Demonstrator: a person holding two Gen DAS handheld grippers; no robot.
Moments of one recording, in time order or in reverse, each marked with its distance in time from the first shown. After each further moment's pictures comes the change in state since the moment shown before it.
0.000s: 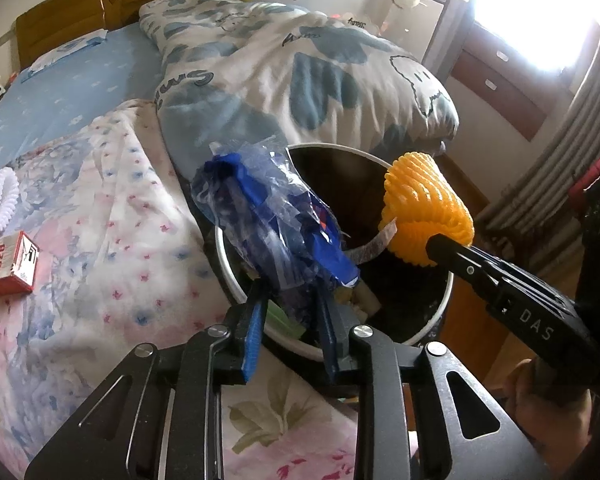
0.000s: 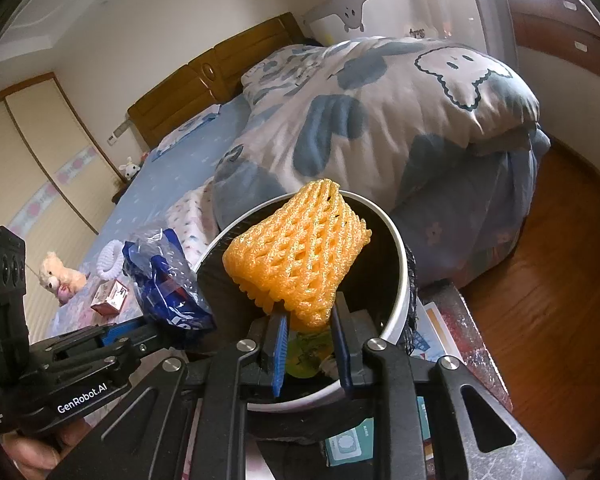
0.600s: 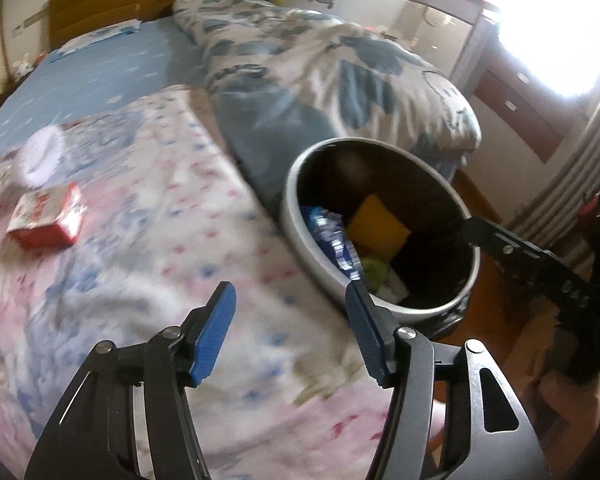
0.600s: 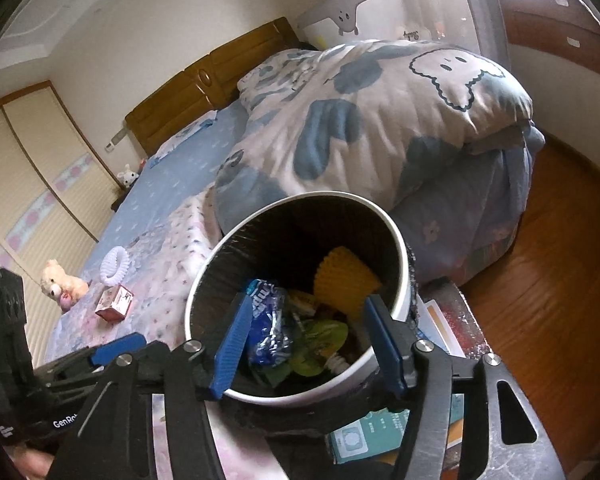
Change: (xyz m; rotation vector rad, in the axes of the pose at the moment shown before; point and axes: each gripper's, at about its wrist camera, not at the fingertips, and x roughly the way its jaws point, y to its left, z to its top) left arm -0.027 0.044 -0.036 -0.096 -0.034 0.054; right arm -0.011 0.009 -0.005 0.016 -0.016 -0.005
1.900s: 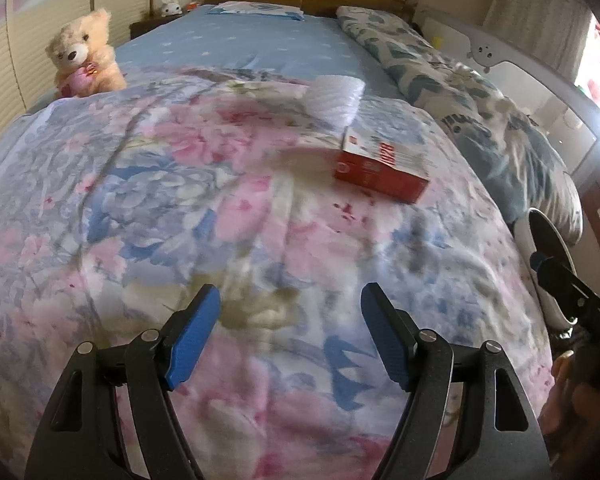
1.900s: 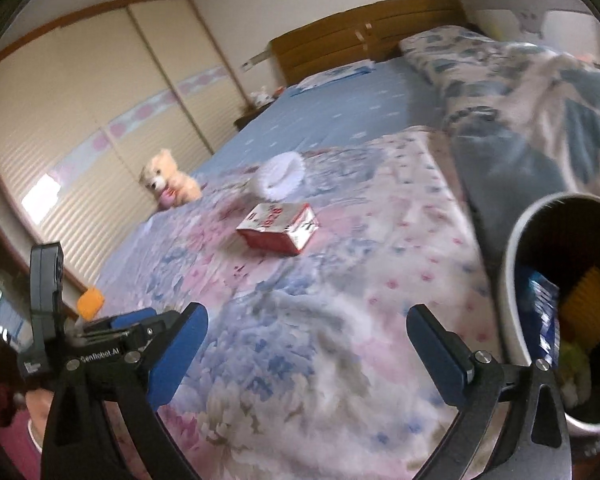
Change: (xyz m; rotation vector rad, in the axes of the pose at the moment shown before) left arm -0.078 0.224 -0.078 -0.370 -0.060 0.270; right arm 0.070 0.198 -0.052 -0.378 0.160 0.380
